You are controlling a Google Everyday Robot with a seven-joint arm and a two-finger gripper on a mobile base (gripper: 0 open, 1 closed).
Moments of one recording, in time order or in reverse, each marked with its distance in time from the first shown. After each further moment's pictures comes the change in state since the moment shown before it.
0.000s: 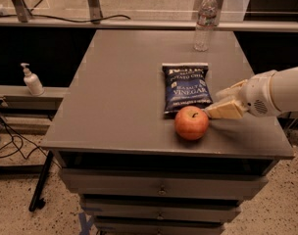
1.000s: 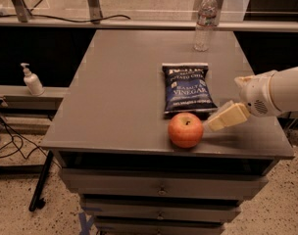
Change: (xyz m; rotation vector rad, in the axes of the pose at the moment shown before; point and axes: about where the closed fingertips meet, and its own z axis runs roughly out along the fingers) arm 0.006 -0.006 0.001 0.024 0.030 0.001
